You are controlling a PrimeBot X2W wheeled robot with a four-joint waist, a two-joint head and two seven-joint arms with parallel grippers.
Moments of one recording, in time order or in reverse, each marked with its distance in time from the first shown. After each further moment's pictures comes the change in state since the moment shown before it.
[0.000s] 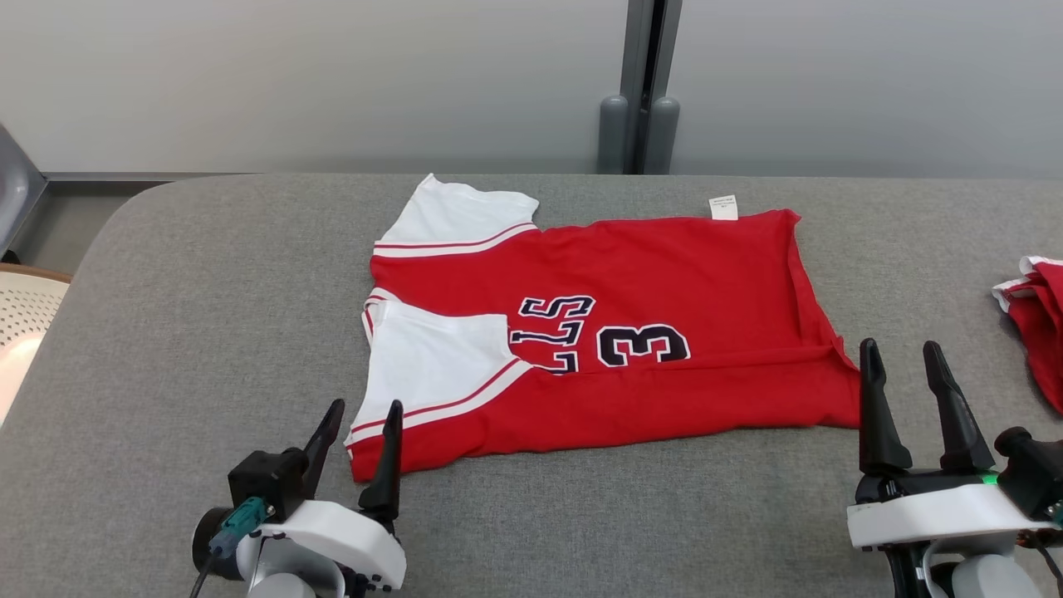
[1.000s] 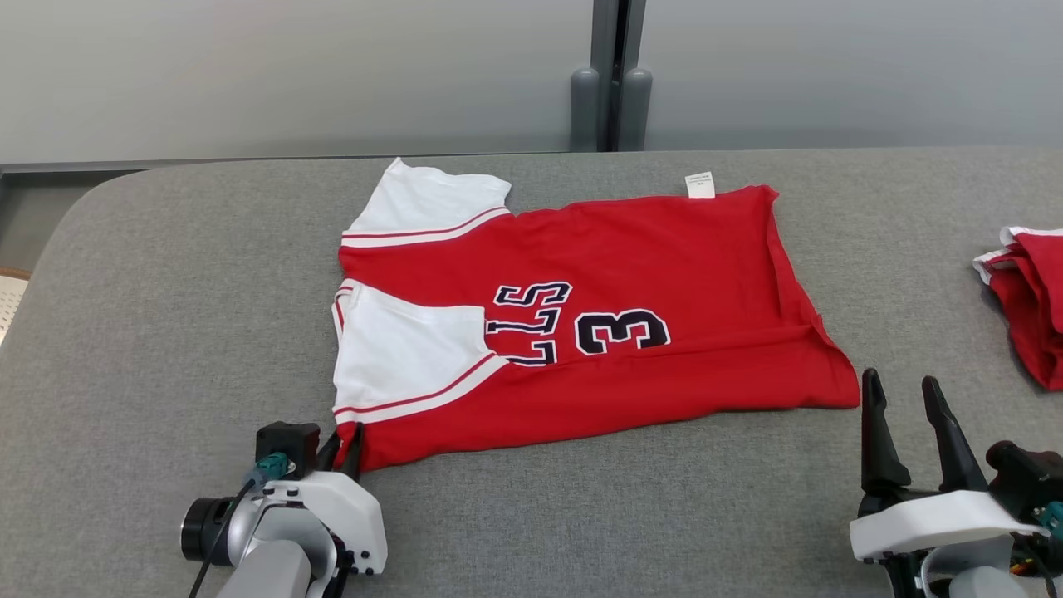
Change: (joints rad) left arm -0.263 0.000 -0.064 0.551 0.059 0.036 0.023; right arm -0.030 0.008 -0.027 0.151 0.015 0.000 0.002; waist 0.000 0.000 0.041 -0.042
